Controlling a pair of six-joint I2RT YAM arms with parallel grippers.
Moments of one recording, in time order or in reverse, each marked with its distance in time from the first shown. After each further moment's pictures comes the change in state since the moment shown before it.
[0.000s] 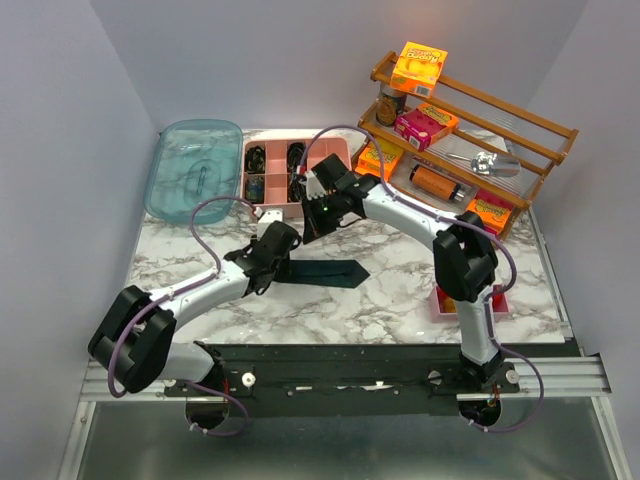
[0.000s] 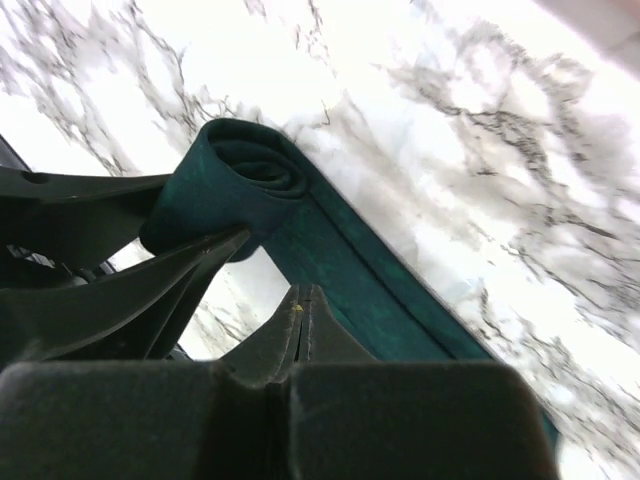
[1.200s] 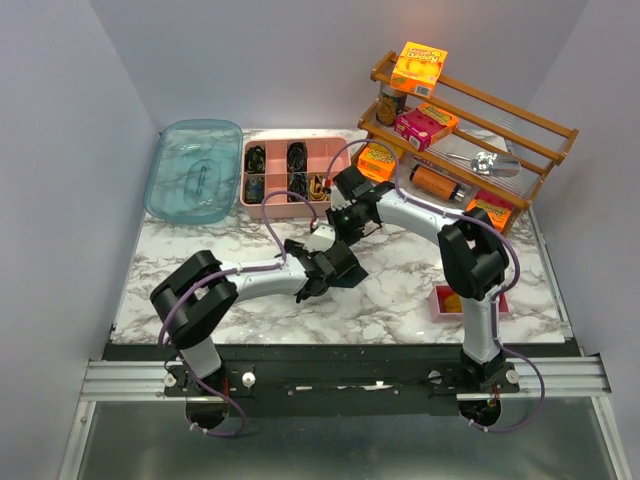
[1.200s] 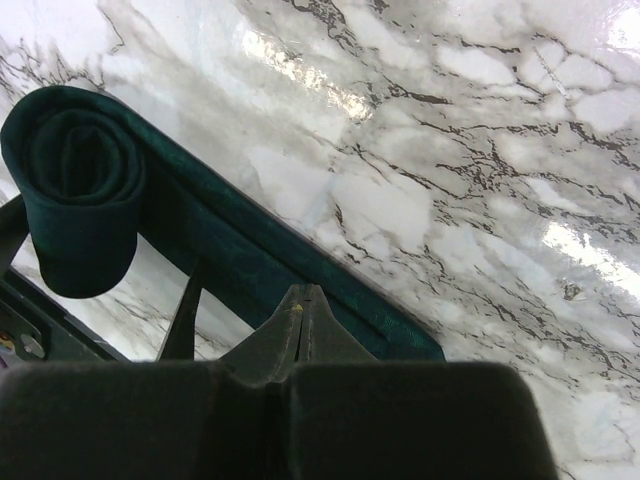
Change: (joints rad) left arm -0.324 0.380 0.294 -0.290 -0.360 -0.051; right arm -0.091 -0.051 -0.199 -0.004 0.065 -0.003
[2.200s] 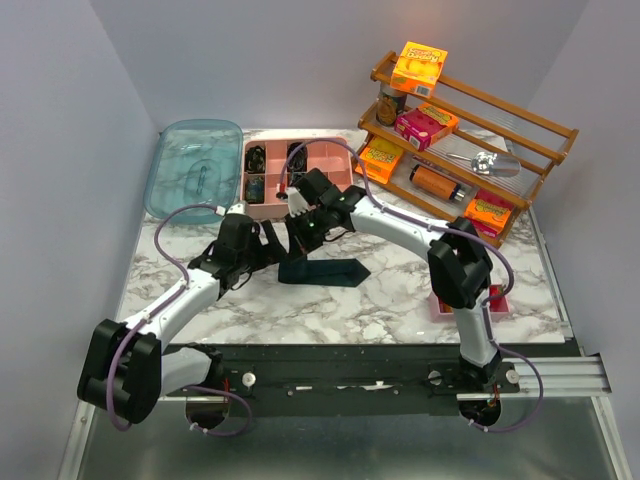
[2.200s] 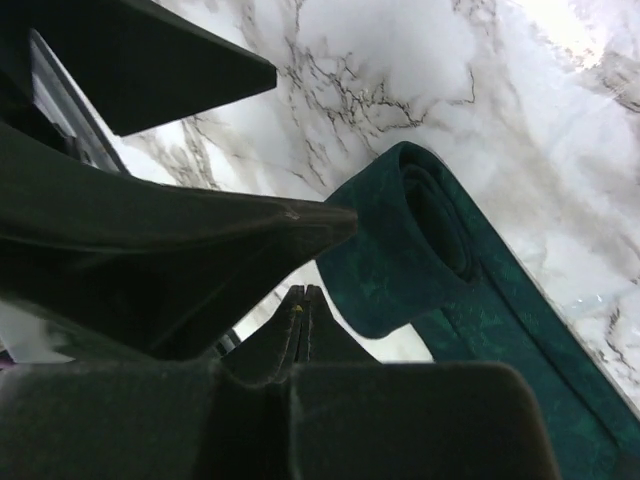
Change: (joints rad) left arm 0.566 -0.543 -0.364 0.352 0.685 -0.024; right arm 0.187 0.014 0.181 0.013 -0.123 -0.013
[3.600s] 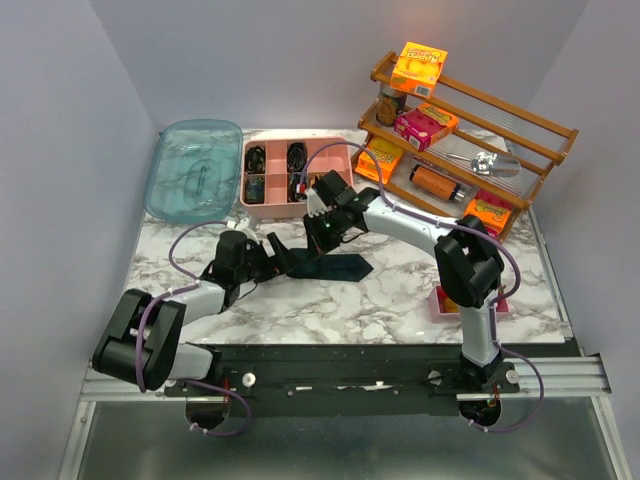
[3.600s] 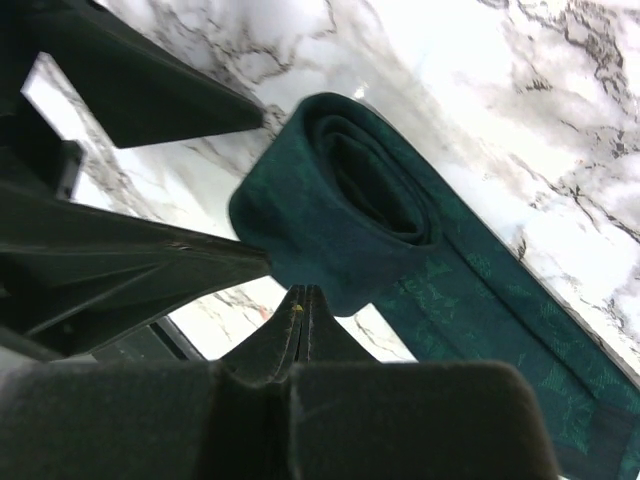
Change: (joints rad) left arm 0.098 0.167 -0.258 0.596 0.404 -0.085; right arm -0.063 -0.026 -0.146 0.030 0.047 -0.001
